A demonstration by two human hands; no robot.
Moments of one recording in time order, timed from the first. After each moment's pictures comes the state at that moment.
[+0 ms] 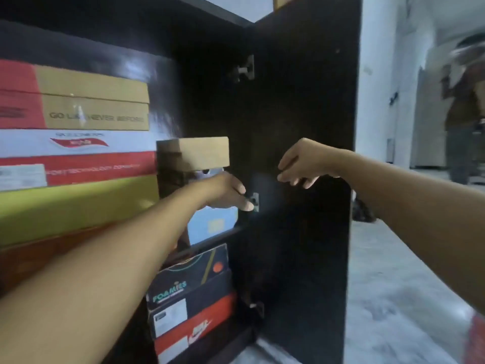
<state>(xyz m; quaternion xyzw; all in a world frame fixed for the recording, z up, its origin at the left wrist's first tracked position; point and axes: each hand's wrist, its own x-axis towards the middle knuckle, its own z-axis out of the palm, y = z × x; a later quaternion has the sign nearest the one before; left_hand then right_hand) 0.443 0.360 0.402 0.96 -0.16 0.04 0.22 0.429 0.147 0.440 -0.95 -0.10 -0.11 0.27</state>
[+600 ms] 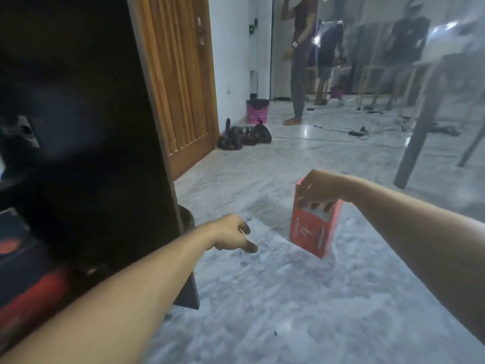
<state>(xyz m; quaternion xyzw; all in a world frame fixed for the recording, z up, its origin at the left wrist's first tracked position) 0.445 0.018 0.136 0.87 -0.36 -0.28 0.16 0.336 -0.184 0.202 -0.93 0.27 0.05 0.23</state>
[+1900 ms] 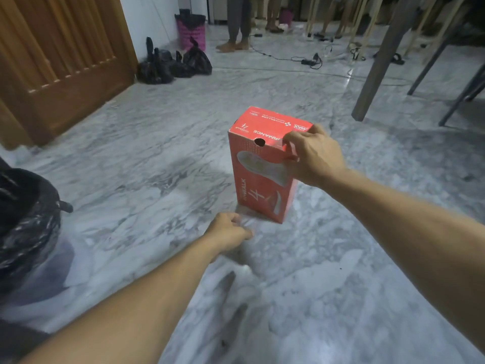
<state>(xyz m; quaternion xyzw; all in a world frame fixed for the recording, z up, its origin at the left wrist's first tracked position) 0.488 -0.199 -0.111 0.81 -0.23 -0.38 0.38 0.390 -0.384 -0.020 -0.93 0.26 -0.24 -0.03</state>
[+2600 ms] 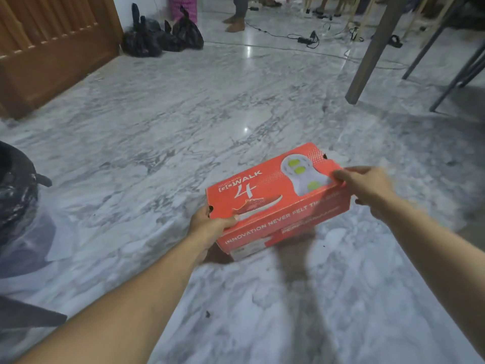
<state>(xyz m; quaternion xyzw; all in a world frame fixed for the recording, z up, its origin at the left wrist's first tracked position) 0.469 -0.180 -0.153 0.71 -0.09 -0.40 0.57 0.271 -0.412 -0.078 -0.68 0.57 -0.24 0.40</state>
